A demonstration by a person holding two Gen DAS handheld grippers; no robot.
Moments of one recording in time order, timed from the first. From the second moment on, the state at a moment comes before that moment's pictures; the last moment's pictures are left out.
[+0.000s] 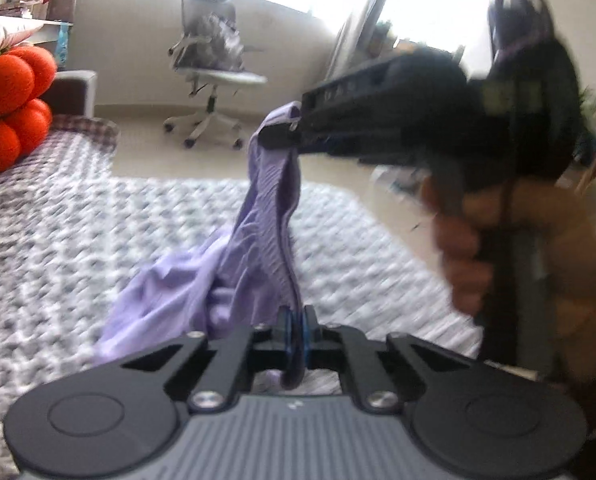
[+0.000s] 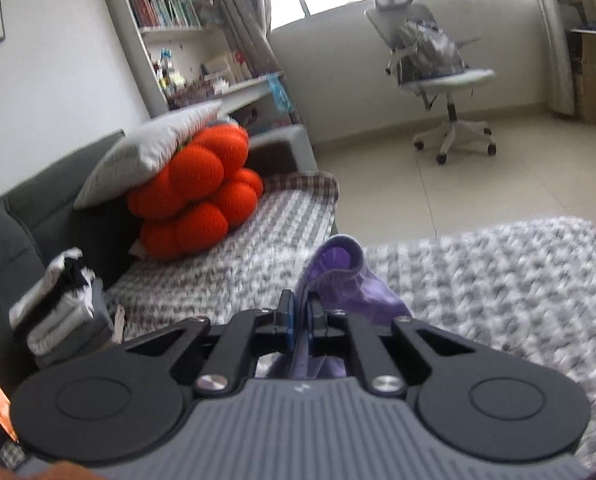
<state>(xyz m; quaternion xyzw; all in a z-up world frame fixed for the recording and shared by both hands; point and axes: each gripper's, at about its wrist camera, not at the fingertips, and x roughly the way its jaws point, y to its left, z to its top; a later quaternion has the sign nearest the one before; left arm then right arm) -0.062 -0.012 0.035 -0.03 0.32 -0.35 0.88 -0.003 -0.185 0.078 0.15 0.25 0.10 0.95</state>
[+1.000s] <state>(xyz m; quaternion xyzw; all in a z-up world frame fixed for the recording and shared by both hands) -0.046 0.008 0.074 -0.17 0.26 -0.40 0.86 0.018 -0.178 0.109 0.15 0.21 0.12 0.96</state>
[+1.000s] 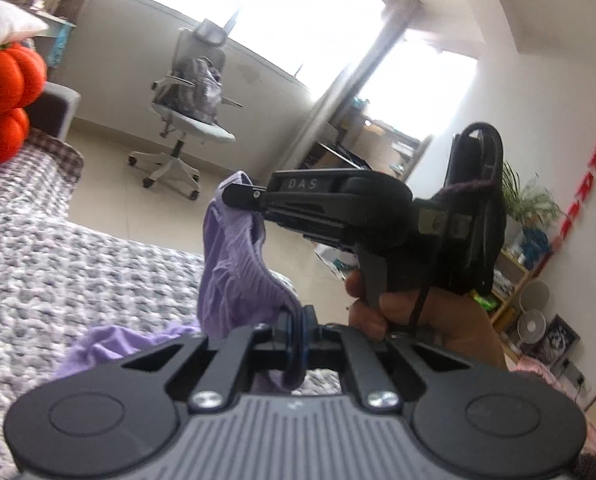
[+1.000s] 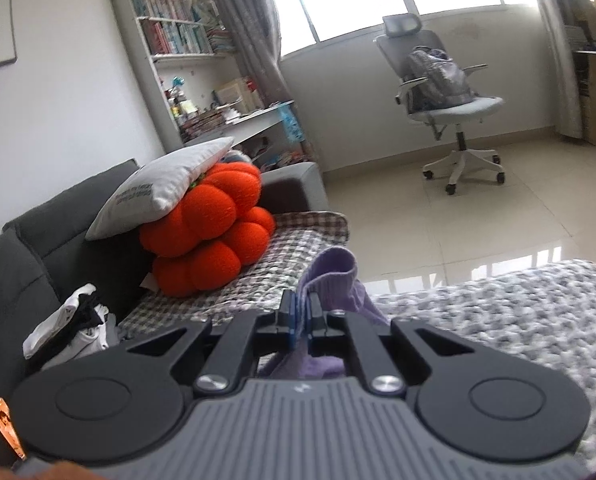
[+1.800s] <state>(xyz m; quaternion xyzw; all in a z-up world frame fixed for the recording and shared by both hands) 0.005 0.169 0.021 -0.25 0.27 -0.23 0.90 0.117 -0.020 0.054 0.10 0.27 0.21 0.93</state>
